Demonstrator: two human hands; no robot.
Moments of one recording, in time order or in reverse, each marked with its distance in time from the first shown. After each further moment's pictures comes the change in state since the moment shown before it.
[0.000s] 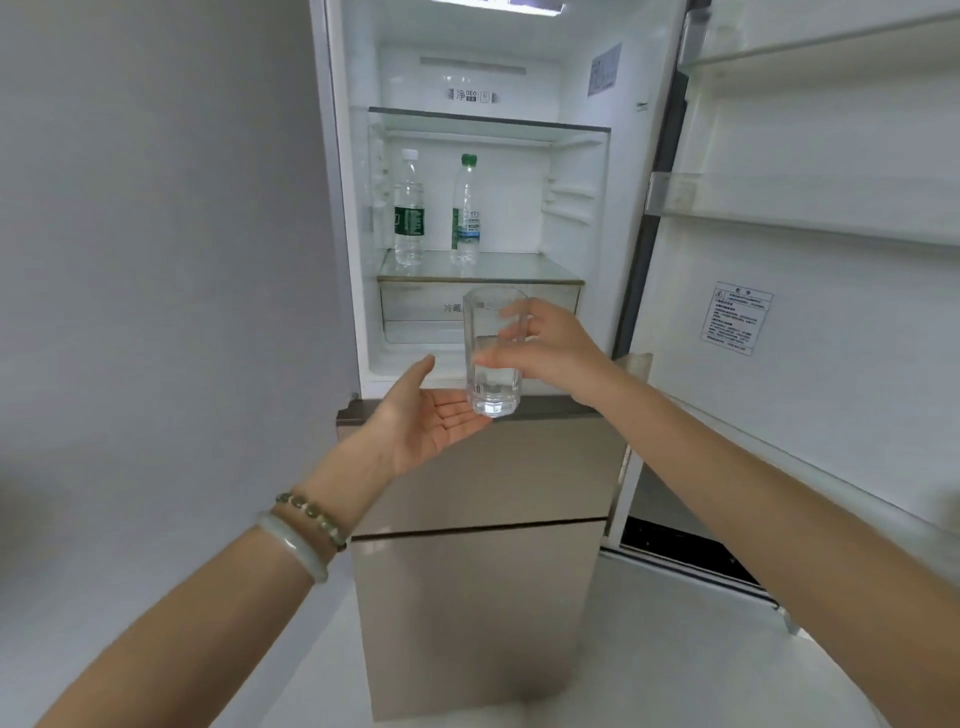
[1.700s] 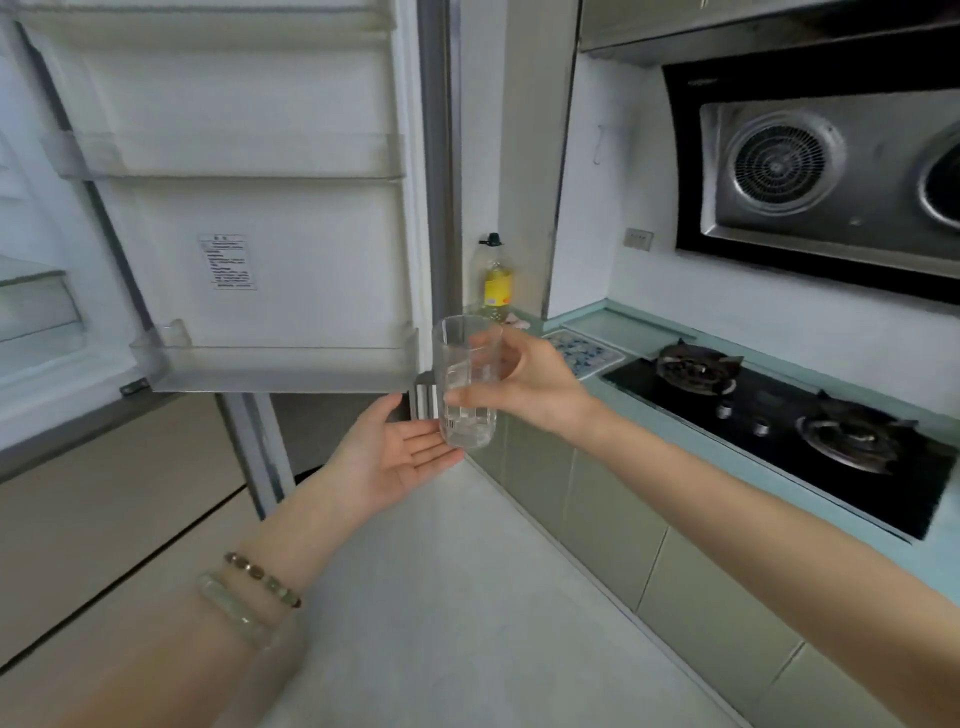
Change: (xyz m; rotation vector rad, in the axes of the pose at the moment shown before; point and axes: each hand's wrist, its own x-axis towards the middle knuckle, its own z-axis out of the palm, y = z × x) left_hand -0.115 -0.234 0.227 0.240 -0.645 -0.599; right_hand -0.409 -0.050 -0.150 -0.366 0.799 0.424
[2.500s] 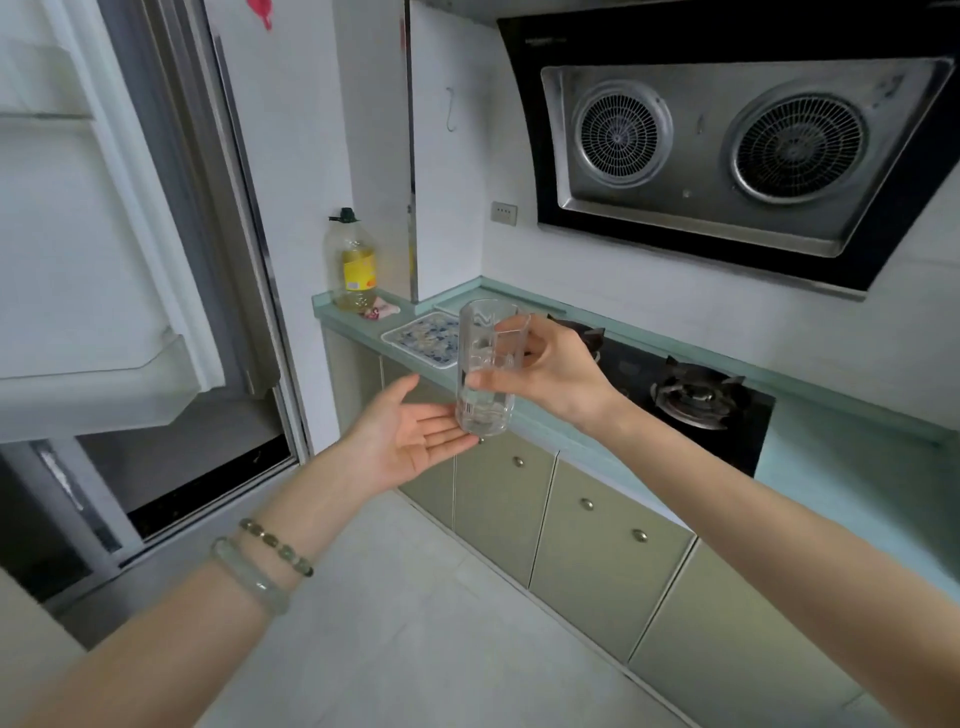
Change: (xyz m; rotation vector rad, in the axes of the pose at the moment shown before) left_hand 0.145 -0.087 0.172 0.078 -0.231 -0.192; right_hand -0.018 0.123 -0.184 -0.105 0.253 0.146
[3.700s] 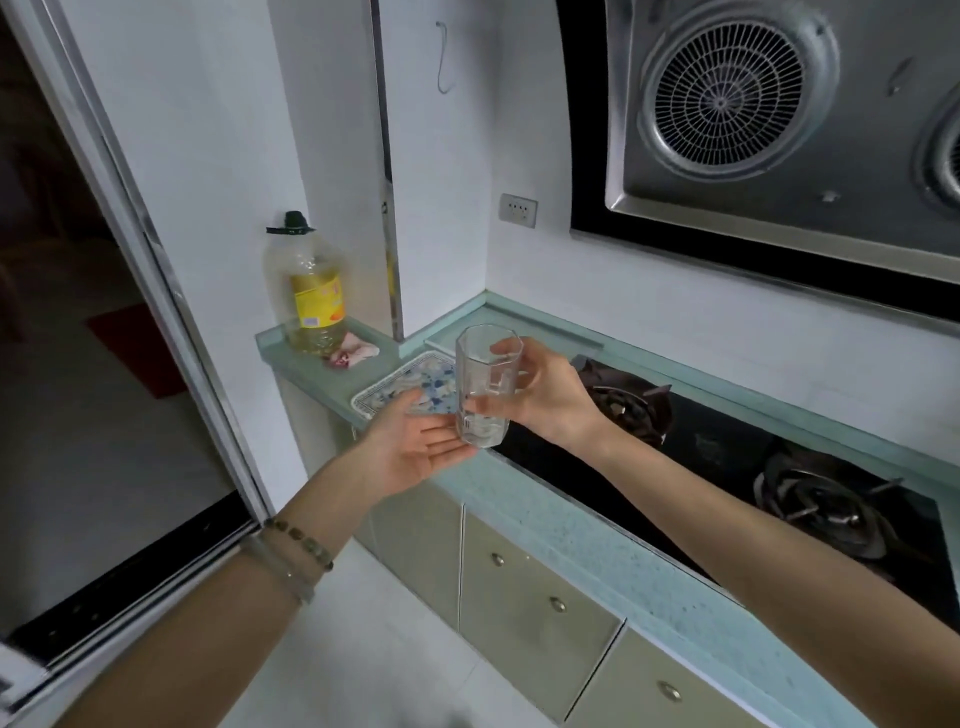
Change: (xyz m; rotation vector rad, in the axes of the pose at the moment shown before) left_hand 0.429 0.190 -0.068 0.024 0.029 -0.099; right_hand 0.407 0.195 0.049 -0.047 -0.026 0.067
